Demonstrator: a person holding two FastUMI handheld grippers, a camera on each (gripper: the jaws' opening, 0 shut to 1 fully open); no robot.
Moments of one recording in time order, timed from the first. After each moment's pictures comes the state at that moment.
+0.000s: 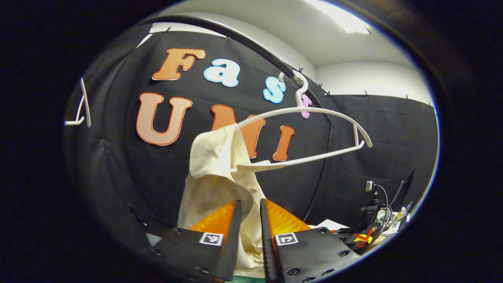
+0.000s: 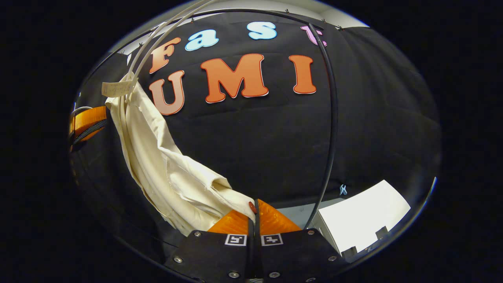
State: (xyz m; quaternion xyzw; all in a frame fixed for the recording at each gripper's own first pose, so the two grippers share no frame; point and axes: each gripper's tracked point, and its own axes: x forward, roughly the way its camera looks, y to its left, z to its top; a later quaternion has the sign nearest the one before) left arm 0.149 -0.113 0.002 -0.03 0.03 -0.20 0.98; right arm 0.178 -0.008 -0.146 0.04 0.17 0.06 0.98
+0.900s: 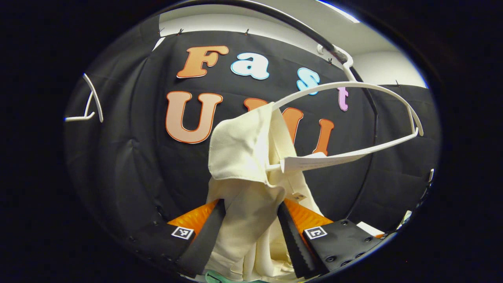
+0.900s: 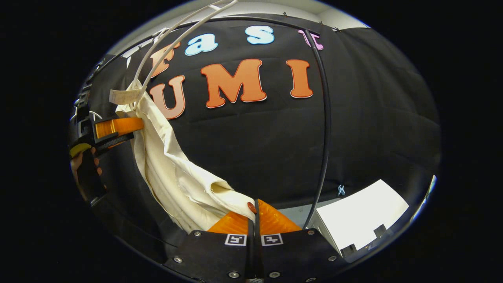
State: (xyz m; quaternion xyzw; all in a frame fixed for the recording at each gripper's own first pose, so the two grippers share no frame) left arm 0.226 -0.067 -0.012 0.00 0.04 -0.07 1.00; right arm 0.157 -0.008 -0.117 0.04 0.16 0.05 0.99
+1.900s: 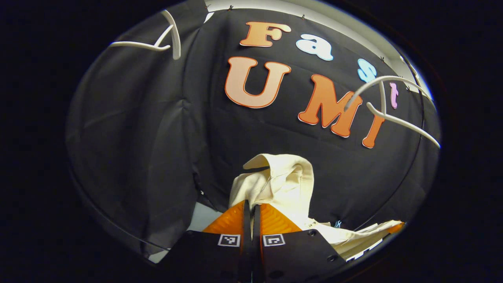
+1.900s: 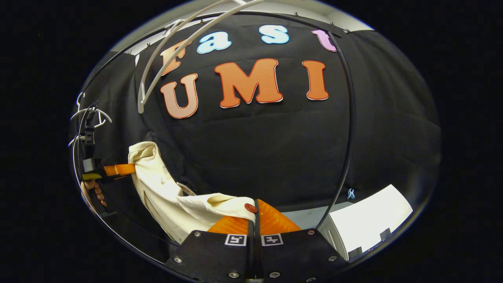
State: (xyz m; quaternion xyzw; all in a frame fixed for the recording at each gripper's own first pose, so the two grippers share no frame) left arm 0.198 0.082 -0.105 -0.07 0.16 0.06 0.98; right arm 0.175 0.046 -0.123 0.04 0.17 0.09 0.98
